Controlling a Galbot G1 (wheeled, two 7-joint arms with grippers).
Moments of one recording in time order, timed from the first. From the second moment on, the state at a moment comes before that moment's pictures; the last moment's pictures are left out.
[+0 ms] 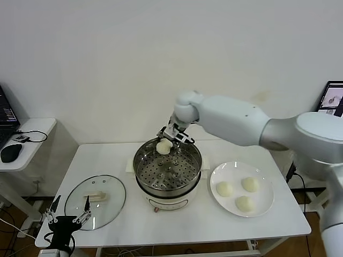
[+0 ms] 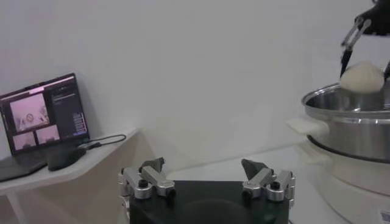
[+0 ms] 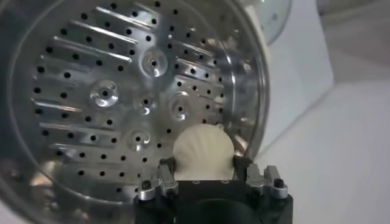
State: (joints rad) left arm 1.79 -1.29 -0.74 -2.16 -0.09 0.02 -0.14; right arm 0.47 1.37 -1.26 0.99 -0.15 0.34 -0.91
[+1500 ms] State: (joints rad) left arm 1.78 -1.27 -0.73 -2.19 -0.08 0.04 -0.13; right arm 0.57 0.78 -1.19 1.52 0.10 -0.24 -1.01
